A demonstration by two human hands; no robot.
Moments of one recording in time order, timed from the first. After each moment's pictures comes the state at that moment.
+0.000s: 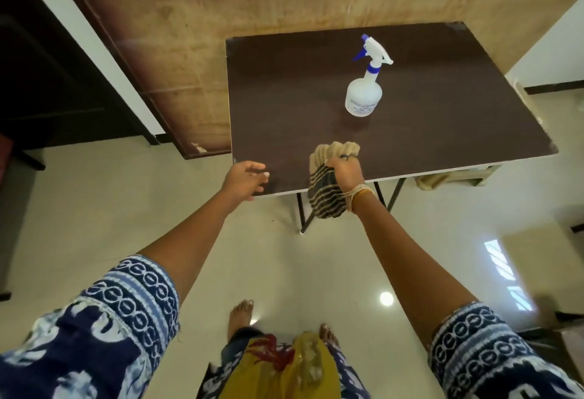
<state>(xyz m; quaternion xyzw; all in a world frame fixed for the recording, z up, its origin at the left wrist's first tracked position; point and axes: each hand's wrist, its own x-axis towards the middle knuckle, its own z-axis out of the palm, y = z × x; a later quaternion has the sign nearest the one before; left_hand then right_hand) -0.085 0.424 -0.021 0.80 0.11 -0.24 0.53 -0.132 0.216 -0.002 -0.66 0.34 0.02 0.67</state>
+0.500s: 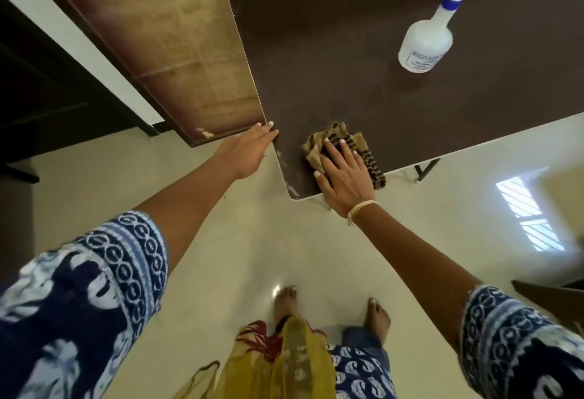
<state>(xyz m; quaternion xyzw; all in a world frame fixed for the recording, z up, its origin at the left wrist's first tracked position) 0.074 0.531 -0.101 0.90 -0.39 -0.18 0.00 -0.085 0.330 -0.132 -0.99 0.06 0.05 0.11</state>
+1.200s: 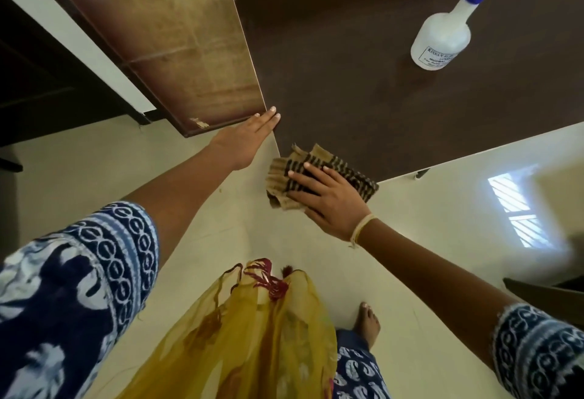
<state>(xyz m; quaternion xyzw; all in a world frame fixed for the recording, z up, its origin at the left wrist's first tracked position) 0.099 0.534 -0.108 0.89 -0.42 -0.19 -0.03 -0.091 0.347 -0.144 -0.98 -0.18 0.06 0.08</state>
